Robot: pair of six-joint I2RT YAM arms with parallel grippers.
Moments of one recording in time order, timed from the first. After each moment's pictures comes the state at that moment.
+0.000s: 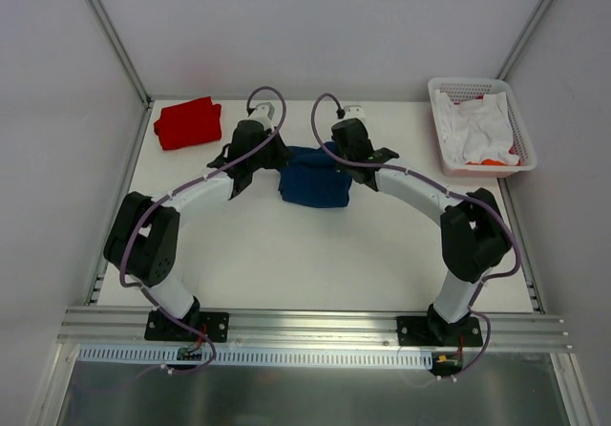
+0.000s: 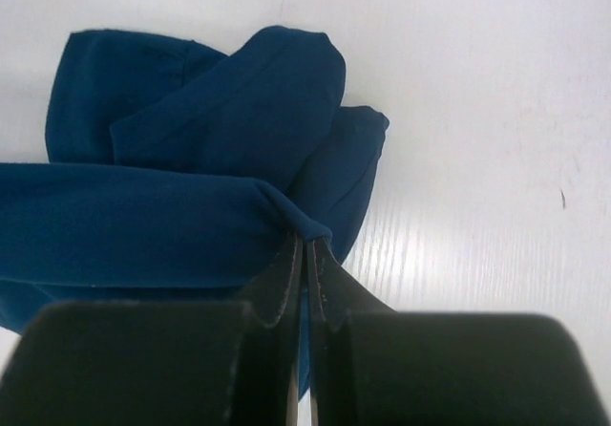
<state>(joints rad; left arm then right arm) -0.46 1.62 1.04 0.14 0.07 -0.48 0.64 1.74 1.30 -0.28 0.41 0.32</state>
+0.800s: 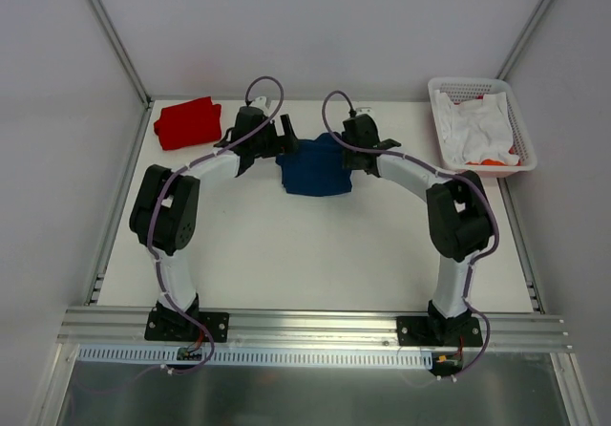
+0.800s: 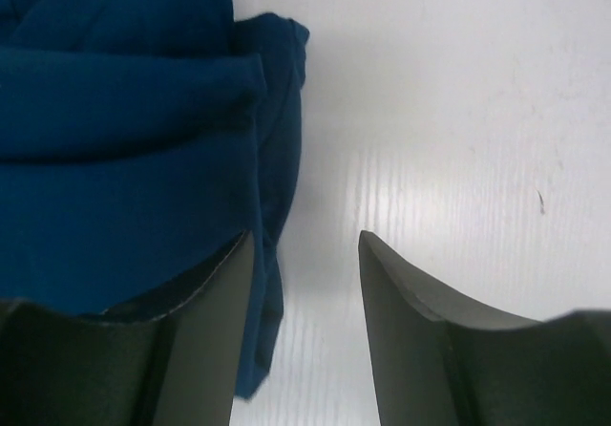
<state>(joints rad) -0.36 1.92 1.30 0.08 0.12 -0.48 0.50 1.95 1.43 -0.32 0.33 0.30</state>
